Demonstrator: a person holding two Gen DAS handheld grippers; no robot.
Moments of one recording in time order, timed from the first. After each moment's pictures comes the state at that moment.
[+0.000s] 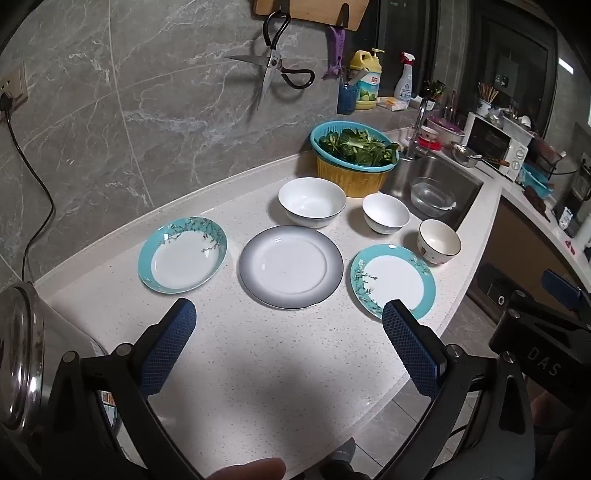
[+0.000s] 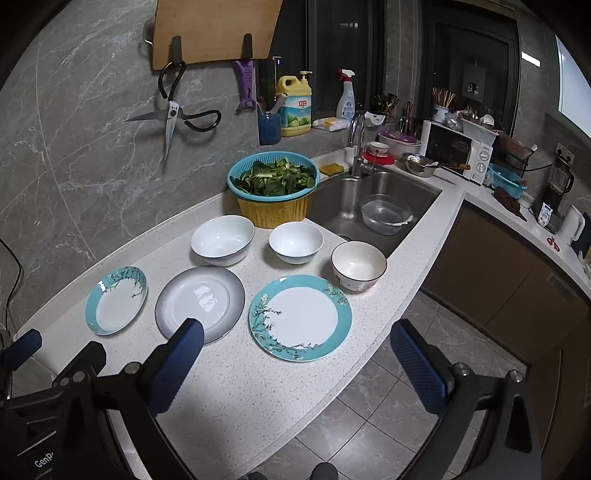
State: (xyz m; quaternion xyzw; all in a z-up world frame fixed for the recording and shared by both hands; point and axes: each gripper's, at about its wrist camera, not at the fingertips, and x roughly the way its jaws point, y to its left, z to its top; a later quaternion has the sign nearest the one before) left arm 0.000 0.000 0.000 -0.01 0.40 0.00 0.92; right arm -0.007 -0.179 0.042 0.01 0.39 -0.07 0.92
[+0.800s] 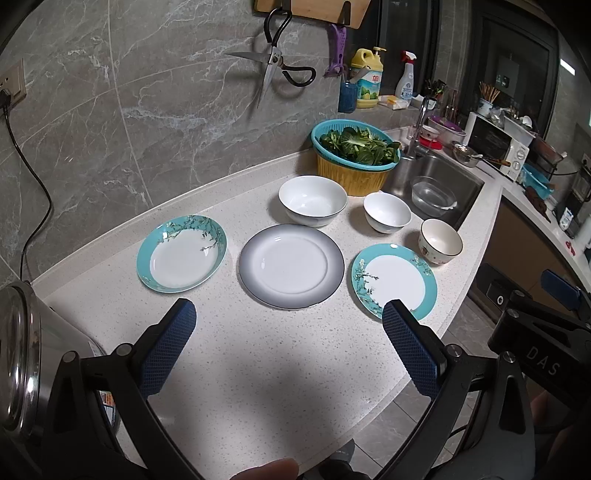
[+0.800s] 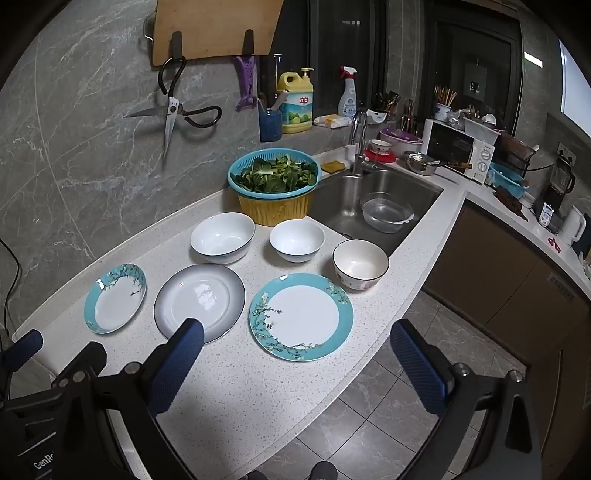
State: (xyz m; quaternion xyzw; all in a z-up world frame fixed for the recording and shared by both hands) left arm 0.000 0.000 0.000 -0.01 0.40 0.00 0.92; right arm -0.002 -0.180 0.042 0.01 0.39 -0.07 0.92
